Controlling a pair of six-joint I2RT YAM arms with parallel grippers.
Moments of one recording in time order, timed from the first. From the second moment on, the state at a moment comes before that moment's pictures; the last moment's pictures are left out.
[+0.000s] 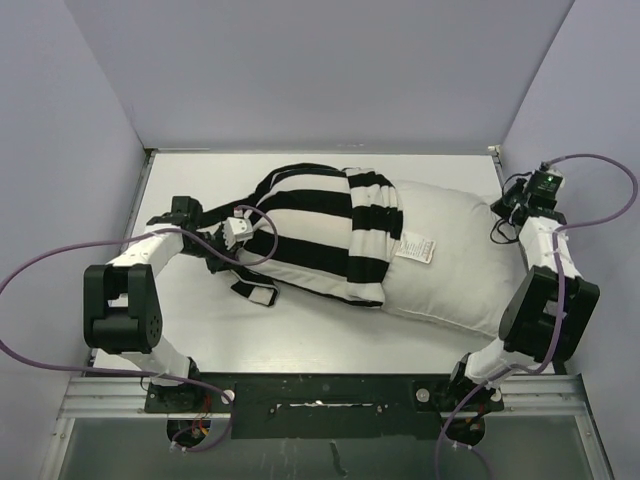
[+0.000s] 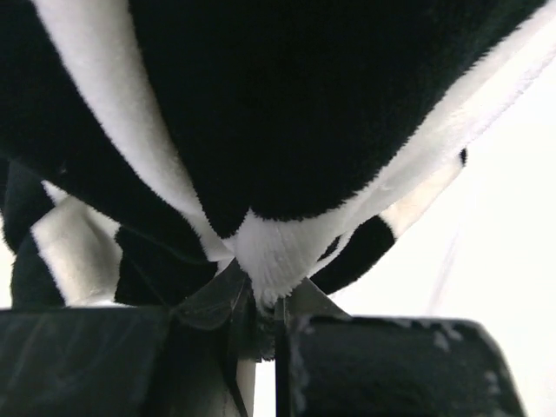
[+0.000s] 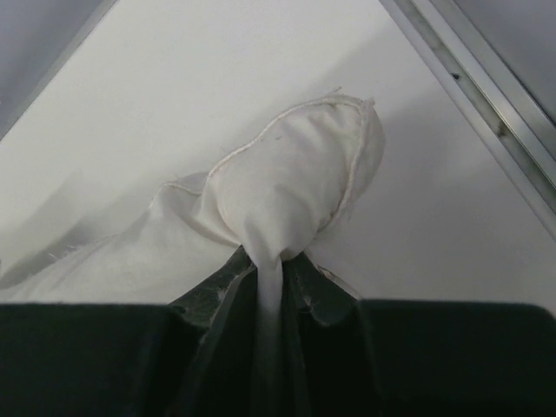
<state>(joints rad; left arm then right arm) -0.01 1.61 1.02 -0.72 0.72 1.07 -0.37 1.51 1.10 -0.25 -0.07 0.43</state>
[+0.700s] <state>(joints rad) 0.18 1.61 1.08 -0.65 0.67 0.92 -0.34 1.22 1.08 -0.38 -0.22 0.35</state>
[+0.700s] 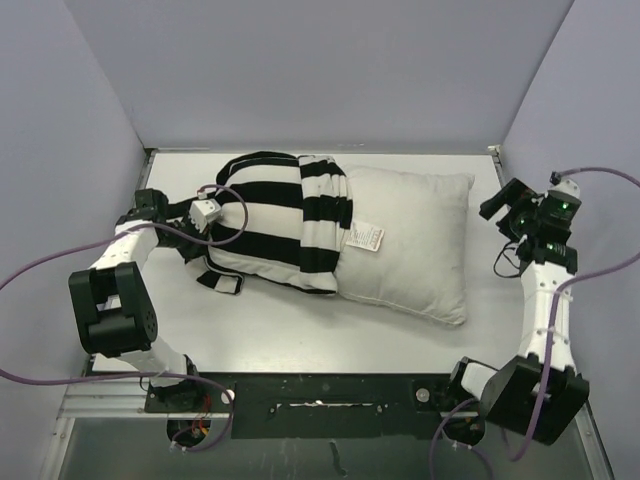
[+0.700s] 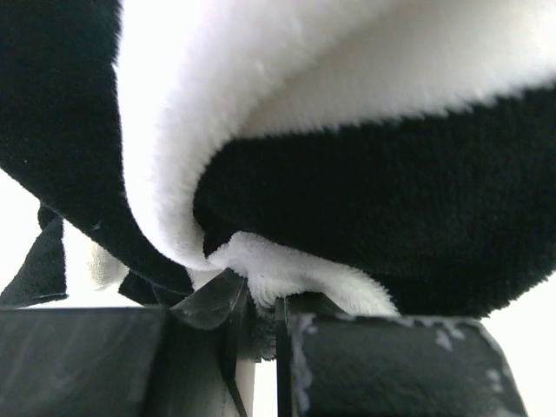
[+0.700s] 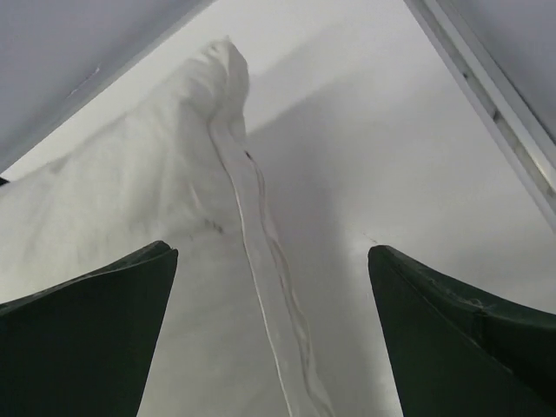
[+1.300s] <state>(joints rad) 0.18 1.61 1.10 -0.68 0.66 0.92 -0.15 1.05 0.68 -0.26 -0.42 0.60</state>
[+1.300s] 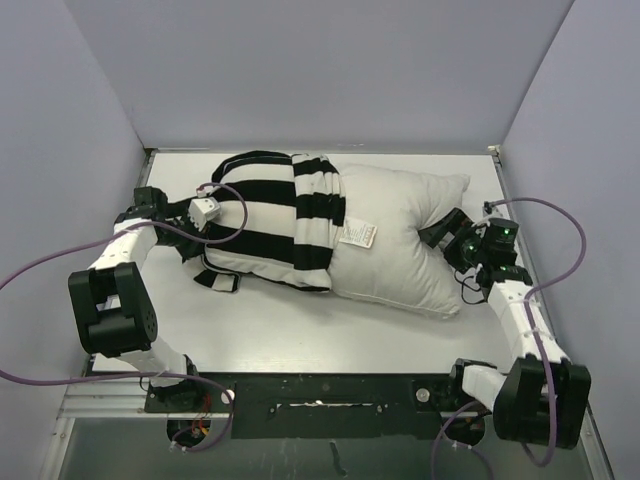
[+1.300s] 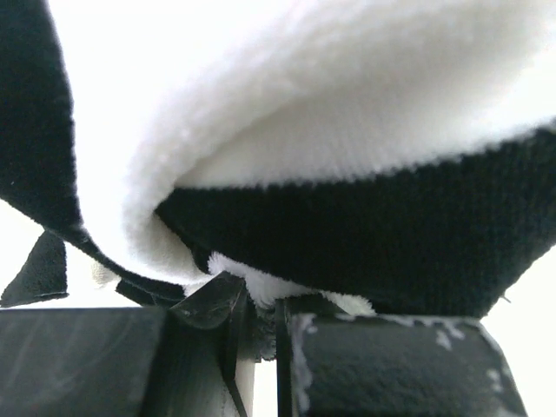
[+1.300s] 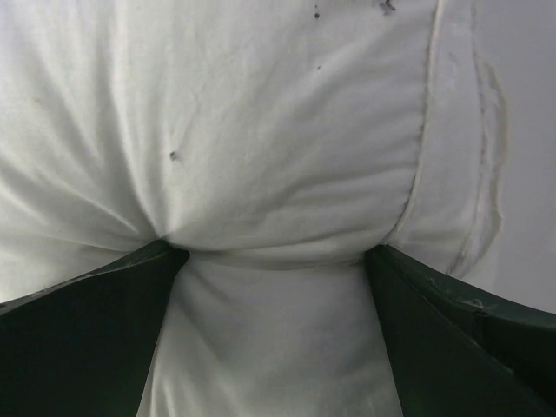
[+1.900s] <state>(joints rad) 0.28 1.60 1.14 -0.69 0.58 1.03 -0.17 1.14 0.72 -0.14 -0.42 0.62</state>
